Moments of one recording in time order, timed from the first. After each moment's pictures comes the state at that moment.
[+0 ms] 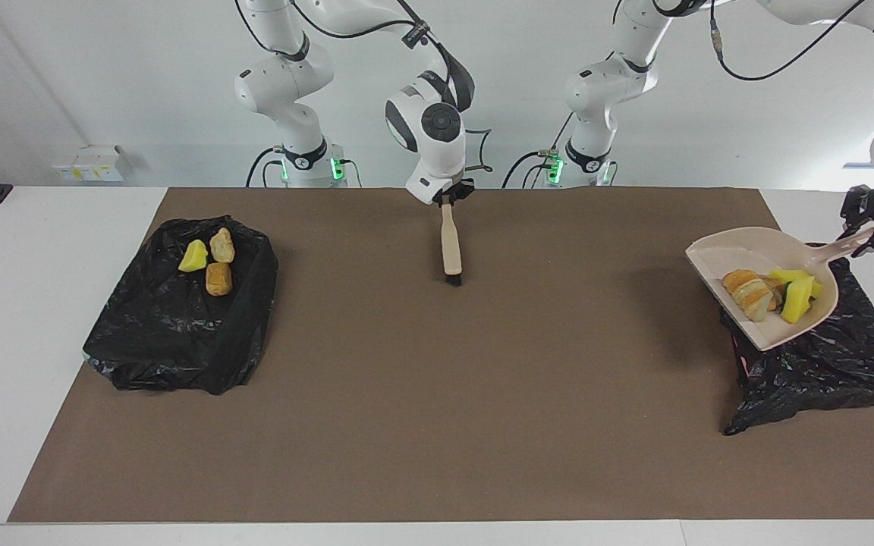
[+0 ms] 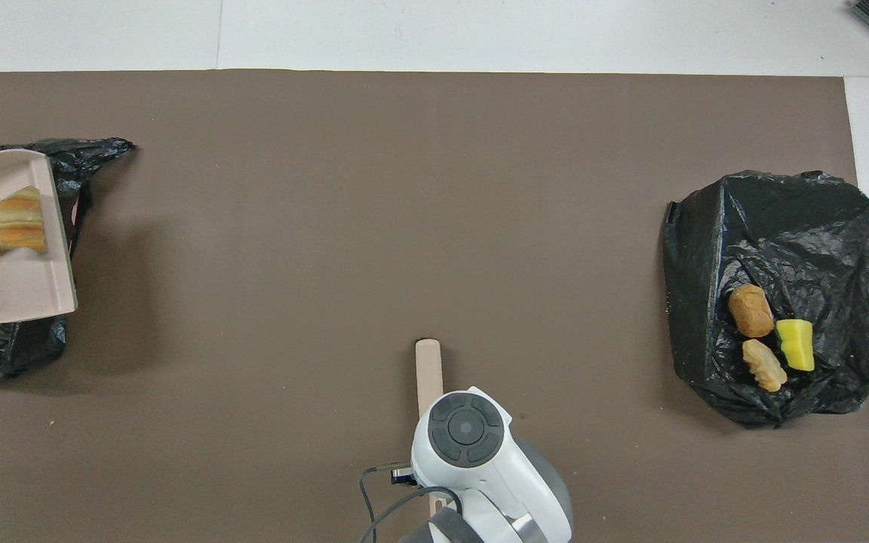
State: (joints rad) left arm 0.40 0.19 0.05 -1.55 0.05 1.79 1.81; right arm 0.67 0.06 0.14 -2.25 0.33 2.11 0.57
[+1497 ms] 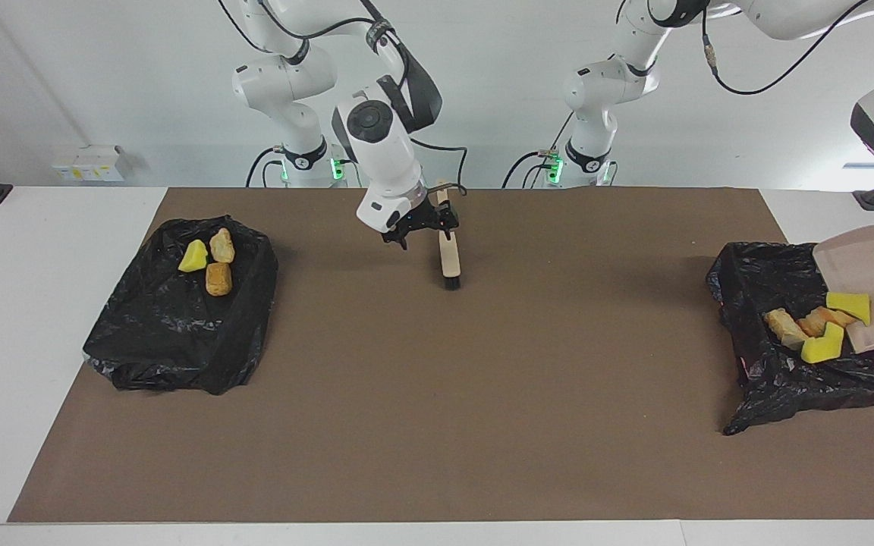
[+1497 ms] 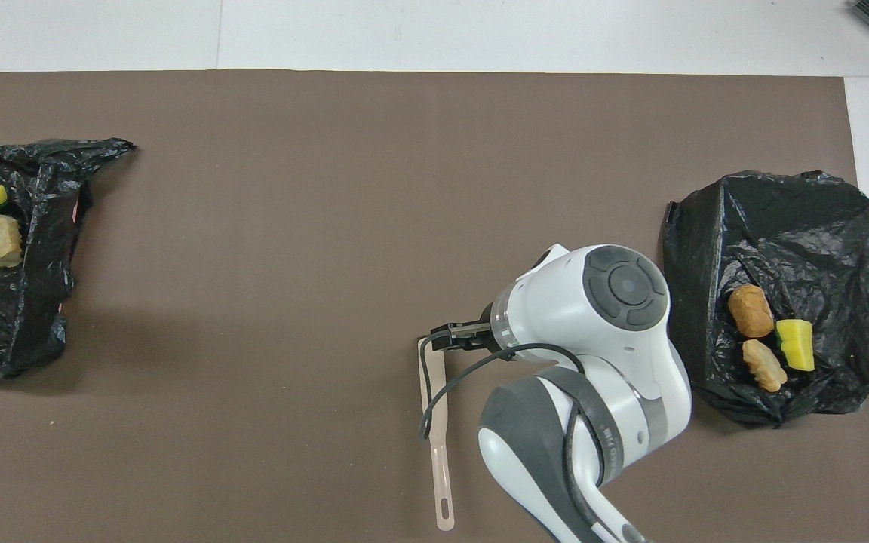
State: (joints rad) left arm 0.27 0.21 0.03 -1.57 1.05 2.02 1.72; right arm 0.39 0.07 0.12 -2.00 0.29 2.11 0.29
